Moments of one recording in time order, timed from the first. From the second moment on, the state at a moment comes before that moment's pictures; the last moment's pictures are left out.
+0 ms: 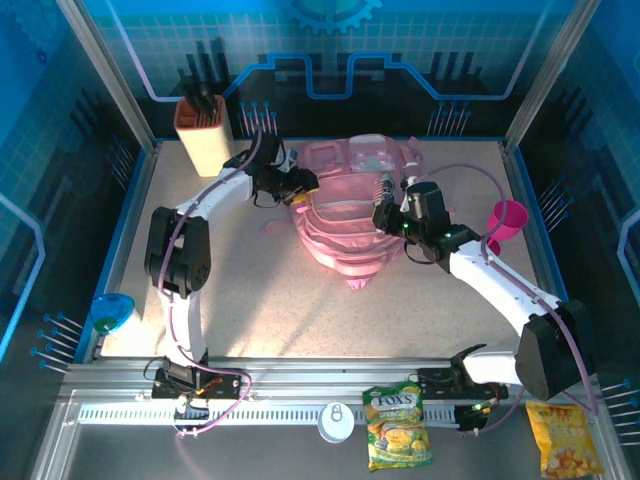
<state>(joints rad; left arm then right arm) -0.27 2.04 1.68 -0.55 0.55 -0.68 0.40 1.30 0.92 -0.26 -0.06 0.58</state>
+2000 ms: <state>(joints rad) -0.69 1.87 1.62 -0.85 0.04 0.05 0.21 1.21 0.89 -0.27 -0.21 0.67</state>
